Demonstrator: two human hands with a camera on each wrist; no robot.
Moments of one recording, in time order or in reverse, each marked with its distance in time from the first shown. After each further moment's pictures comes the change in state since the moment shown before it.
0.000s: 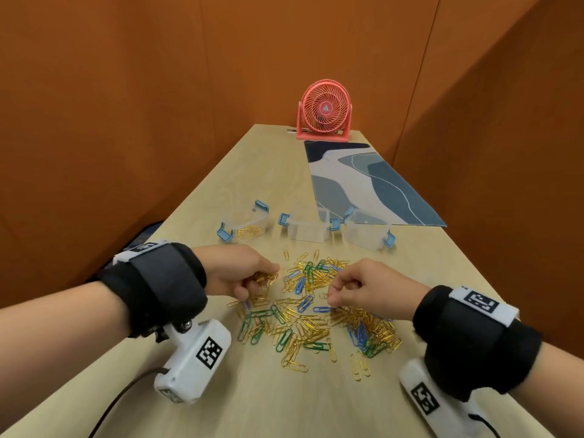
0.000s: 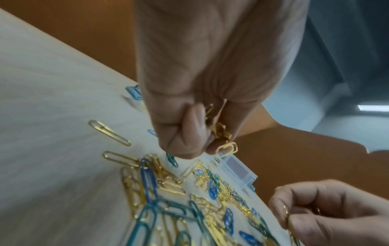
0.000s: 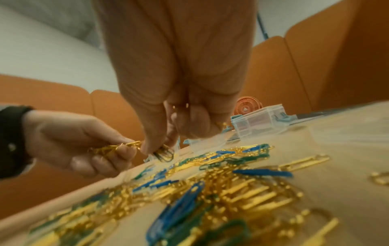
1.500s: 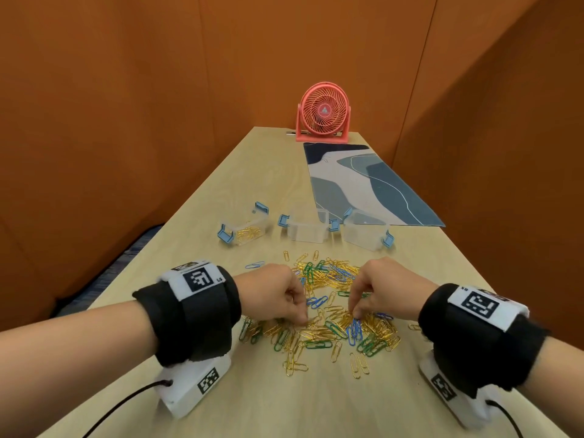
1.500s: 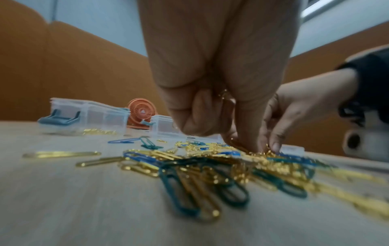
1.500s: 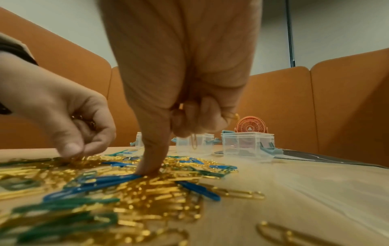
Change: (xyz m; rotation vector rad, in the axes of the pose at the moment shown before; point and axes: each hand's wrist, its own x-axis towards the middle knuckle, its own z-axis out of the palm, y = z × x) left_hand -0.002 -0.002 0.041 0.713 0.004 0.393; right_hand -0.002 0.013 -0.008 -0.295 -0.002 -0.012
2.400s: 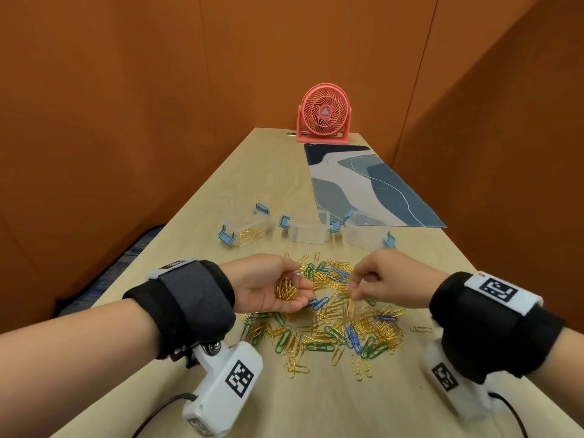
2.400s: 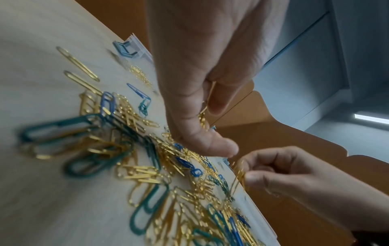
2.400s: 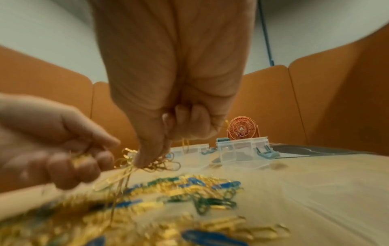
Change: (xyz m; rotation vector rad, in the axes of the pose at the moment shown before) left_hand 0.000 0.010 -0.012 -1.201 -0.004 -0.367; right_hand -0.001 0.002 -0.016 0.047 0.033 -0.075
